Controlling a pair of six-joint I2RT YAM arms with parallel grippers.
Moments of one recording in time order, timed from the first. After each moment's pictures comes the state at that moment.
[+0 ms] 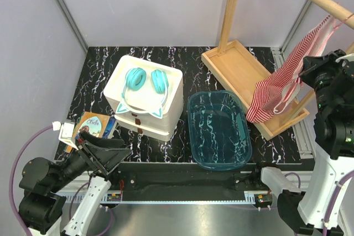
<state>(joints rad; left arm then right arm) -0.28 0.18 1.10 -0.91 0.59 -0.82 -0.10 1.00 1.86 -0.94 0.22 0.45</state>
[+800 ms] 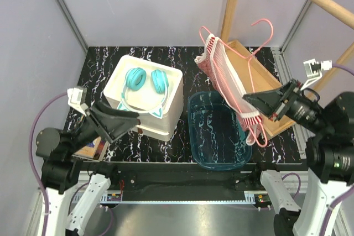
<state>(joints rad) -0.24 0.35 0.94 -0.33 0.75 -1.10 -0.10 0.79 1.58 -0.79 -0.94 0.69</state>
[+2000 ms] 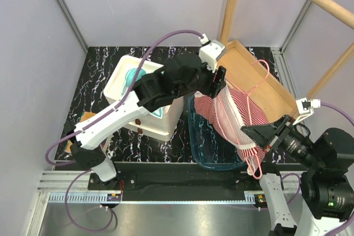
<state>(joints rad) -1.09 1.62 1.97 -0.65 -0.15 -0.19 -0.10 0.52 1.42 -1.08 -0.84 0.68</state>
